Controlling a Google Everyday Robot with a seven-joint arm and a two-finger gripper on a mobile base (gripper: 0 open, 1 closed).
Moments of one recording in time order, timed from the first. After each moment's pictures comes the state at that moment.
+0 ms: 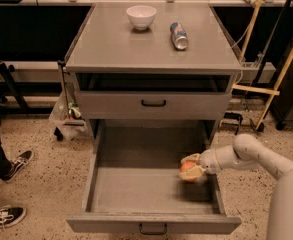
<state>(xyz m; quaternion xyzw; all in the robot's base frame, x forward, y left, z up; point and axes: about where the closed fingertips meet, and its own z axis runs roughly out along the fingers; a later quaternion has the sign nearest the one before) 0.597 -0.171 0.430 -0.45 0.76 0.38 0.29</state>
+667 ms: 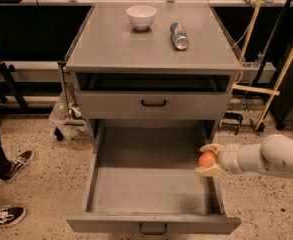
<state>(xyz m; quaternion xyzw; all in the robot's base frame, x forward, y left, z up) 0.560 -0.214 0.558 -0.53 0.74 0.16 0.38</state>
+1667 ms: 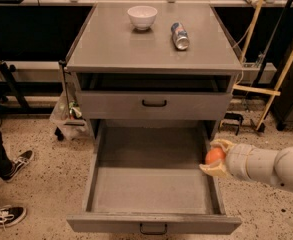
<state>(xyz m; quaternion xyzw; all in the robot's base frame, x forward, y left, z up) 0.515 -0.213 0.655 -0.49 0.76 0.04 0.42</state>
